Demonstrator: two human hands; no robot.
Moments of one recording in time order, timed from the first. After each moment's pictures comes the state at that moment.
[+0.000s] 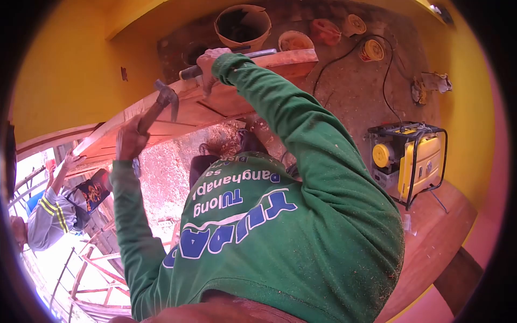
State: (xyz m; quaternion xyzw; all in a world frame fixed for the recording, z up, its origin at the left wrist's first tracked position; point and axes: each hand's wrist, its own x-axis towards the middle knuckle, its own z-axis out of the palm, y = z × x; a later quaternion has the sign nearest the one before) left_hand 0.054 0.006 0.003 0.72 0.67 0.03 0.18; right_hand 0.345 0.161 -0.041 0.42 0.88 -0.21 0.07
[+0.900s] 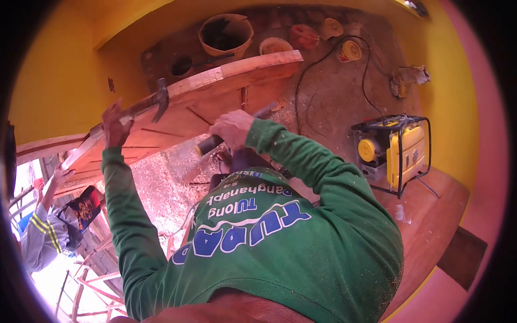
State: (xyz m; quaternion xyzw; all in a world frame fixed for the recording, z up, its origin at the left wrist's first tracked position) left_hand -0.002 0.050 -0.053 0.76 0.63 0.16 -0.04; right_hand 0.382 0.000 -0.020 0.34 0.90 -0.29 0.04
